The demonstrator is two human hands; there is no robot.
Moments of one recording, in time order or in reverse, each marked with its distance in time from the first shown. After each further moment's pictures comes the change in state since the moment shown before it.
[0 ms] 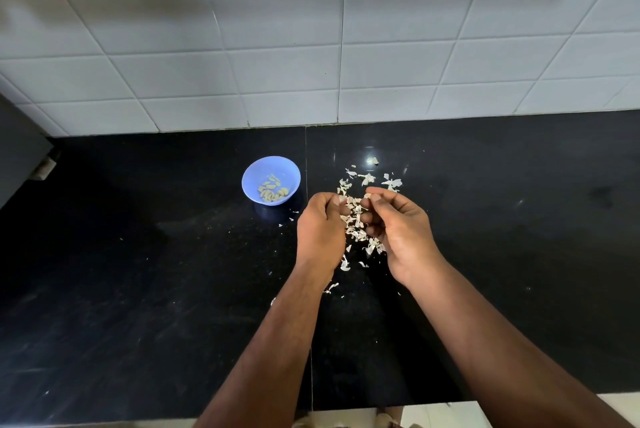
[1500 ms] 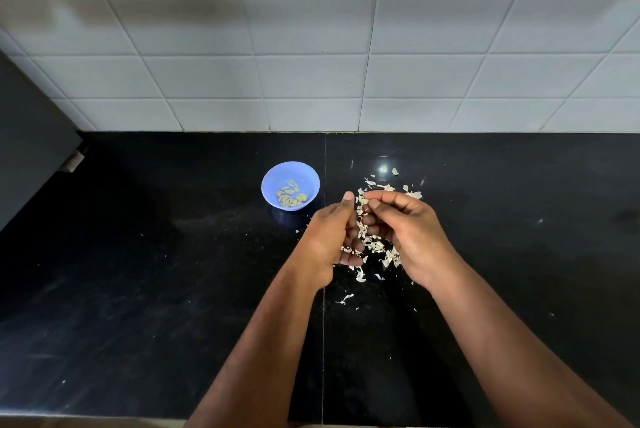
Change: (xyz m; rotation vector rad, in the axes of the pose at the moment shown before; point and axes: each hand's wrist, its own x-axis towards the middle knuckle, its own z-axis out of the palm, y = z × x) left_hand 0.006 0.029 -0.031 -0.190 -0.280 -0.315; right_hand 0.007 -0.015 0.013 -0.179 -0.218 -0.073
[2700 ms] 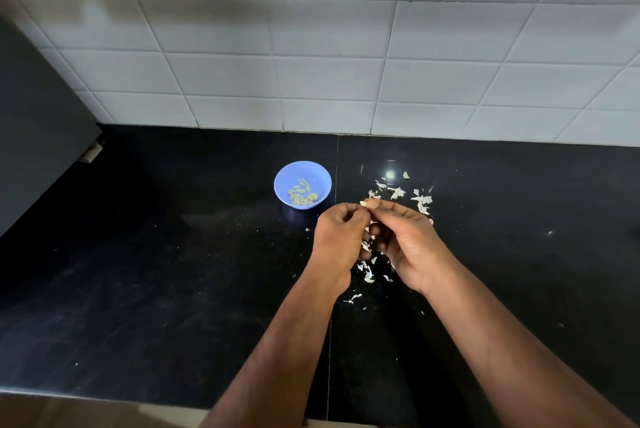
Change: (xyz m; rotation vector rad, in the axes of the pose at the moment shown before) left_hand -0.007 -0.012 0.008 -0.120 0.166 0.122; right_hand -0.003 0.006 0.018 0.102 -0.068 0.177
